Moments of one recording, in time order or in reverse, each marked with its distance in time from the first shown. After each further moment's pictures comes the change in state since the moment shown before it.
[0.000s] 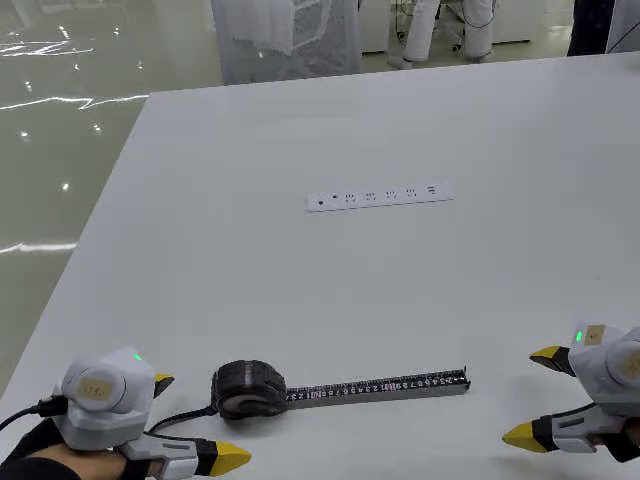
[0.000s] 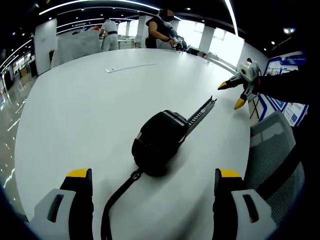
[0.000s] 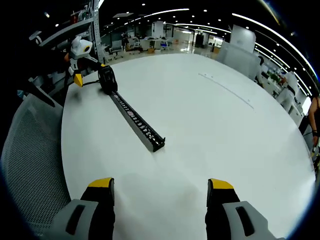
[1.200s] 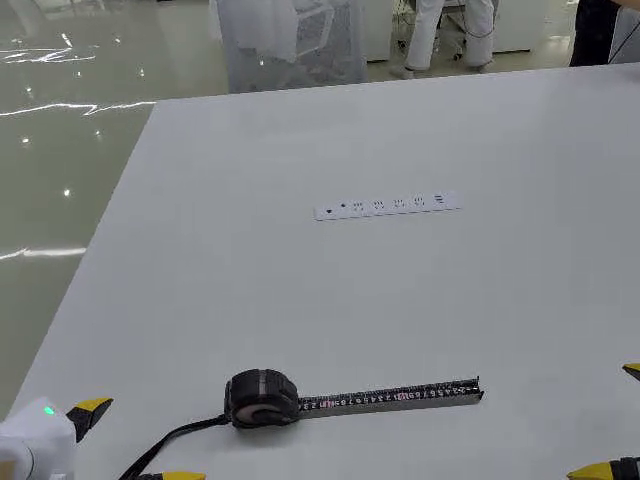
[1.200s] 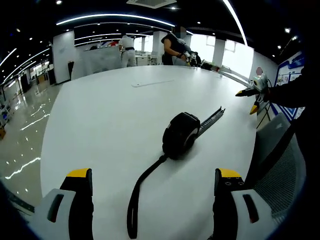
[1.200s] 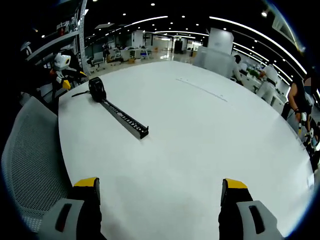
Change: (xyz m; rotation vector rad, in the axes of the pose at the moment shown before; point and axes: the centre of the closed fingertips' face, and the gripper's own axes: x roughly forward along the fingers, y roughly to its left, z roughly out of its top) left arm -0.067 0.036 -0.018 -0.032 -0.137 0.145; right arm -0.048 -0.006 -0.021 0.095 -0.073 -0.128
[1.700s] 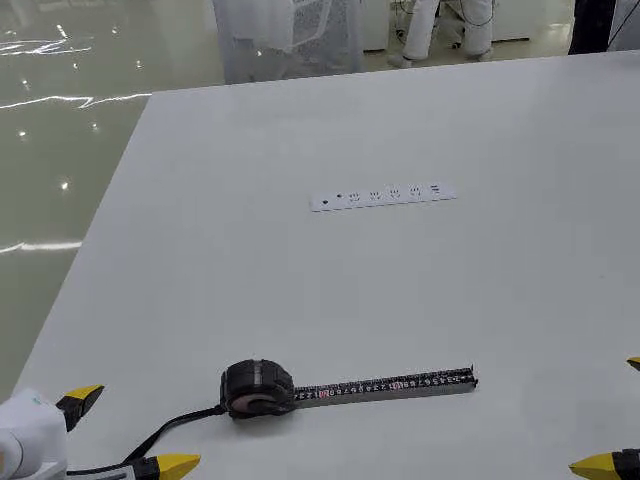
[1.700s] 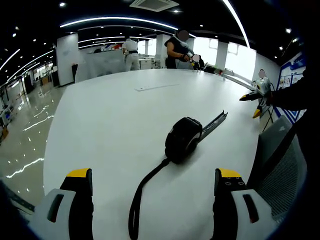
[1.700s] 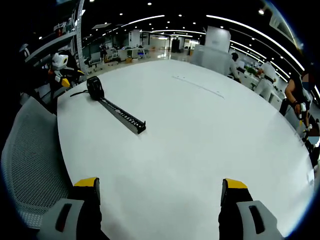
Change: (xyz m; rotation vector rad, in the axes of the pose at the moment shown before) left arm -0.002 -0.002 0.006 0.001 -0.027 0.029; right arm -0.005 -0.005 -0.012 0.022 0.003 -0.013
